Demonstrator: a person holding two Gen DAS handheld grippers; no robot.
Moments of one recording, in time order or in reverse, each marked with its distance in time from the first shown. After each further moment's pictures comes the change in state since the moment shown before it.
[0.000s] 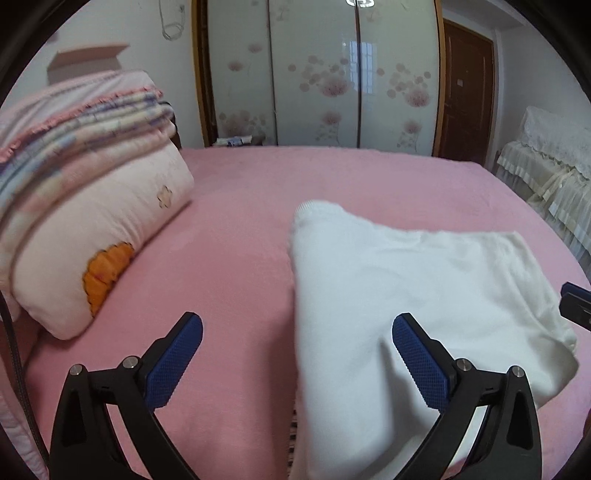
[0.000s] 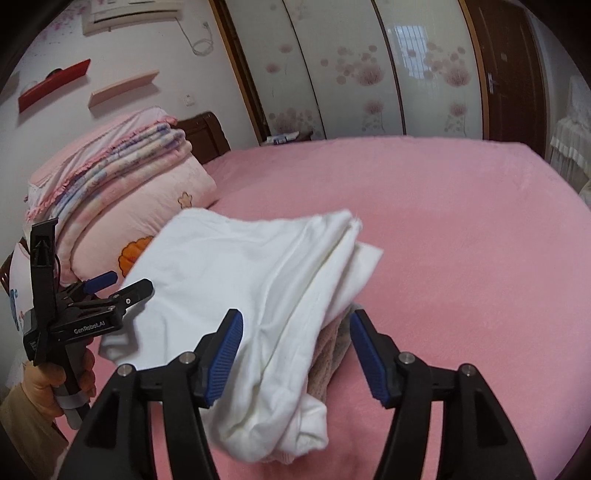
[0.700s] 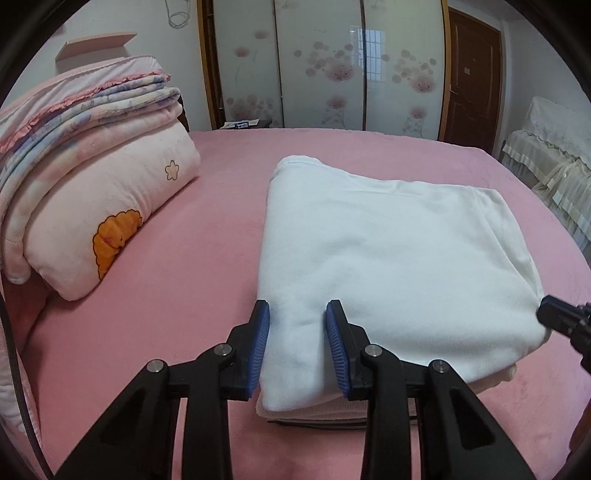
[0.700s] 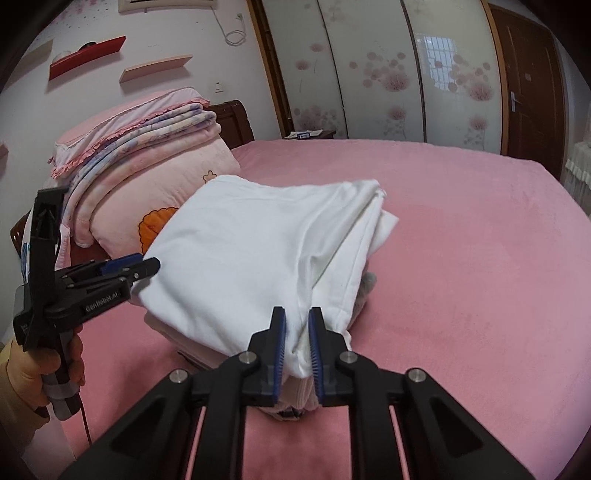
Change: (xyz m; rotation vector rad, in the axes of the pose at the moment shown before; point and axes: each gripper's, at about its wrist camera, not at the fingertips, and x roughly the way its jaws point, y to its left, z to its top) left arm -0.028 -0.032 -0.048 -0.010 0.090 0.021; right arm -0.005 0.013 -0.049 -0.083 0.057 0.042
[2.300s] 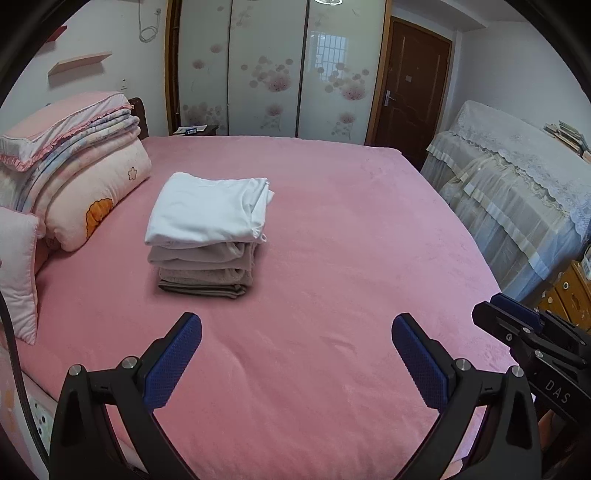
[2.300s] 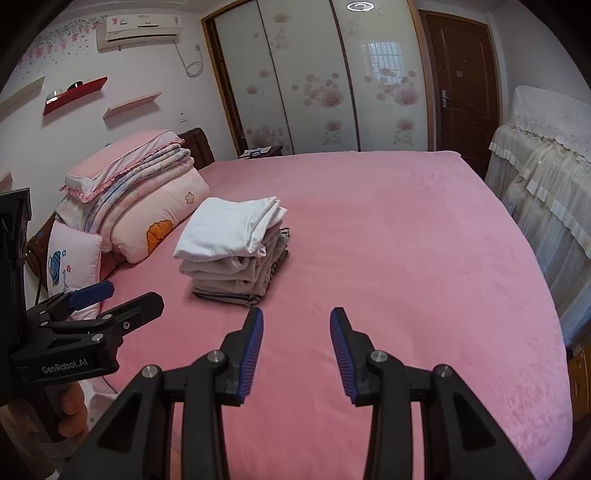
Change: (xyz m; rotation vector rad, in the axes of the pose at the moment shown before) left arm -0.346 -0.215 -0.103 -0.006 0.003 -0.182; right arm -0.369 -0.033 -0.101 0.107 -0.033 -0.151
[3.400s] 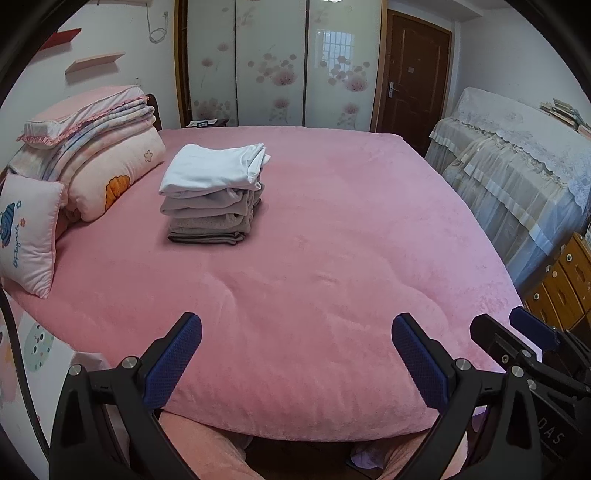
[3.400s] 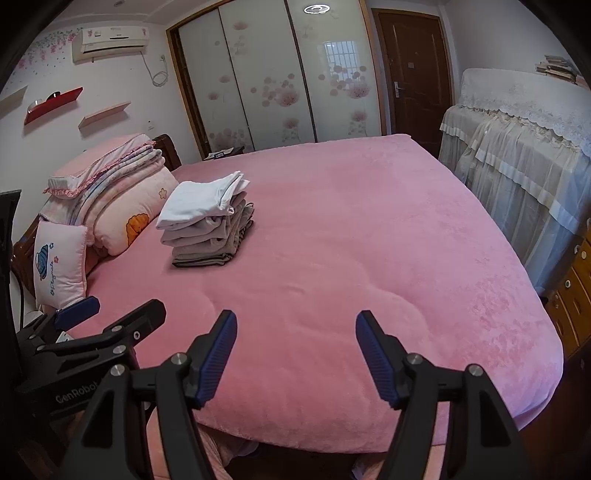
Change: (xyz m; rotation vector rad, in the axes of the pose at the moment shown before) left arm -0.060 -0.054 -0.122 0.007 0.021 0.059; right arm -0.078 -0.002 -0.122 0.094 -0.010 -0.121
